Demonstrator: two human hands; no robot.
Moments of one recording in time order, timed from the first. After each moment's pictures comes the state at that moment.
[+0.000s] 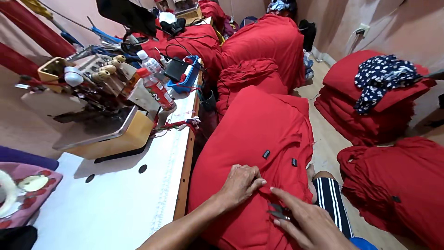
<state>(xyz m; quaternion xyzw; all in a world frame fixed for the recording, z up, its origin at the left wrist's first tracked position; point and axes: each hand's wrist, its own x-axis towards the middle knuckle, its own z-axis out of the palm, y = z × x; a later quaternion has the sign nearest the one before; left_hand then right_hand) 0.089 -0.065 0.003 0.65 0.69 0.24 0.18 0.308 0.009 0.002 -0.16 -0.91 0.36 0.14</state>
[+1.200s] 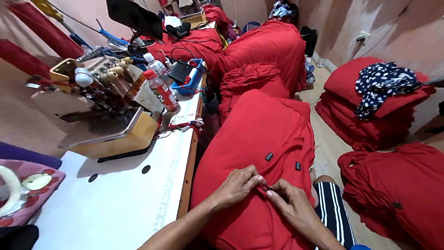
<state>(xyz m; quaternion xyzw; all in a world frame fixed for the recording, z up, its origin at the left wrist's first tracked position) 0.079 -0.068 0.023 0.57 0.71 0.27 0.32 0.264 0.021 -0.026 -0.25 -0.80 0.50 0.18</state>
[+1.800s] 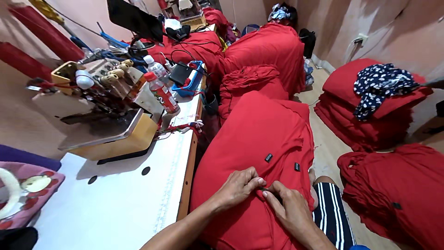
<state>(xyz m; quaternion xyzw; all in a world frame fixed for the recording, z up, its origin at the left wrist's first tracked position) 0.081 -0.067 0.023 0.56 0.71 0.26 0.33 0.257 0.008 -0.020 -0.28 -0.85 0.40 0.19</state>
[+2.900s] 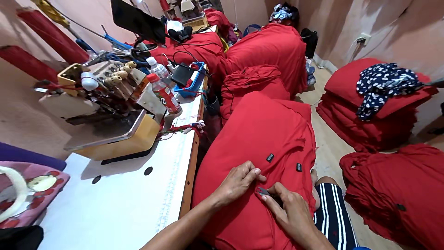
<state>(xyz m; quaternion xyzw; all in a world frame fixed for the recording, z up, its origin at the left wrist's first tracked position) 0.078 -0.063 0.026 0.49 0.72 0.33 0.36 0.258 0.003 -0.030 -0.25 -0.86 0.38 0.24</state>
